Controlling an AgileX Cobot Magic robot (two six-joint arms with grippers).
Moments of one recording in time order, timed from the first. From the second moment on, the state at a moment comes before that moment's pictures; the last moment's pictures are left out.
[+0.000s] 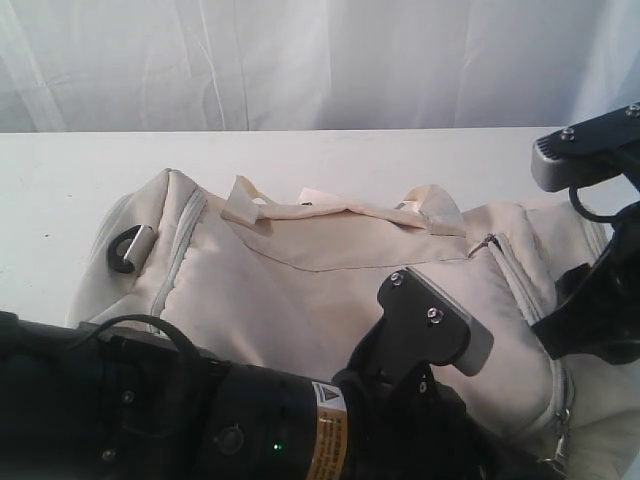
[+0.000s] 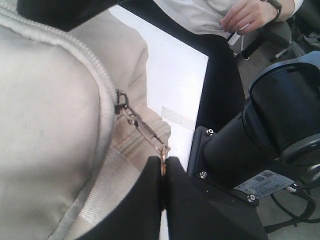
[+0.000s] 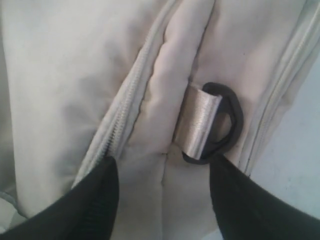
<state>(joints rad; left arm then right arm) -1.19 1.61 -0.82 0.91 -0.45 -1.18 0.61 1.06 -0.90 -0.10 1.10 0.05</state>
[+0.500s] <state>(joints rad) -1.19 1.61 -0.82 0.92 -0.50 -1.18 0.61 1.06 -0.90 -0.03 1.08 0.06</state>
